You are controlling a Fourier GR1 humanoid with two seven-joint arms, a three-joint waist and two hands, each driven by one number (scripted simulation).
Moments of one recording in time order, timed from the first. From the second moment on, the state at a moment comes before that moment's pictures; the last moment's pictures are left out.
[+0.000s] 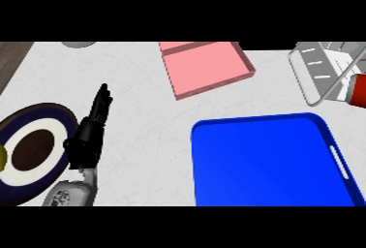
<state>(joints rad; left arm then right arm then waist) -0.13 0.08 -0.11 -1.55 -0.11 0.22 0.03 -0.40 -0.69 -0.32 -1.41 0.86 0.51 0.13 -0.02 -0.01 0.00</state>
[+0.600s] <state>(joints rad) -0.16 0.08 -0.10 -1.54 -0.12 0.20 0.05 -0.64 -0.88 -0.55 -1.31 0.66 0.72 0.23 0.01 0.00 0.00</state>
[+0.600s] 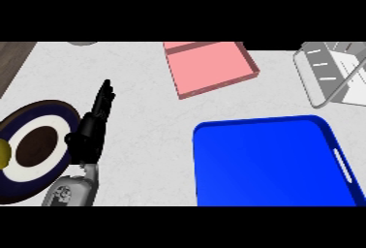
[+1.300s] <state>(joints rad) -0.18 0.06 -0.11 -1.54 -0.13 0.19 0.05 -0.90 -0.92 -0.46 -0.83 0.74 0.47 0.14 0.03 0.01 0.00</state>
